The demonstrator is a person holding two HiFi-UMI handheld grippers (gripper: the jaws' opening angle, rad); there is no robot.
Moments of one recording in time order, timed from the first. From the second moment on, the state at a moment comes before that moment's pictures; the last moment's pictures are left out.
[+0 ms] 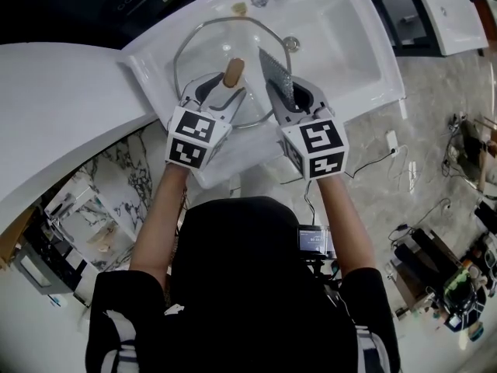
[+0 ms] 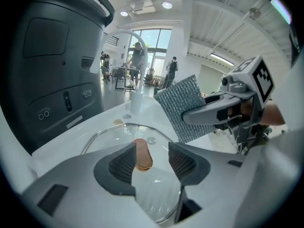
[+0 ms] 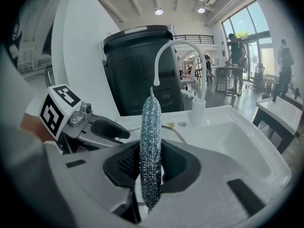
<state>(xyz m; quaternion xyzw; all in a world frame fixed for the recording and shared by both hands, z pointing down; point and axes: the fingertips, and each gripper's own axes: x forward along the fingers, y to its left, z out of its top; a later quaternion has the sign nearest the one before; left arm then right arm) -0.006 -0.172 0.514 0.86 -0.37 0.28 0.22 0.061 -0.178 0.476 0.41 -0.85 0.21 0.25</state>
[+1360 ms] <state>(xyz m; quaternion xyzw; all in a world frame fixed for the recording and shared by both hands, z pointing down) 0.007 -0.199 0.577 0.84 -0.31 0.43 0.14 0.087 -0.162 0.520 0.42 -0.83 0.24 0.29</state>
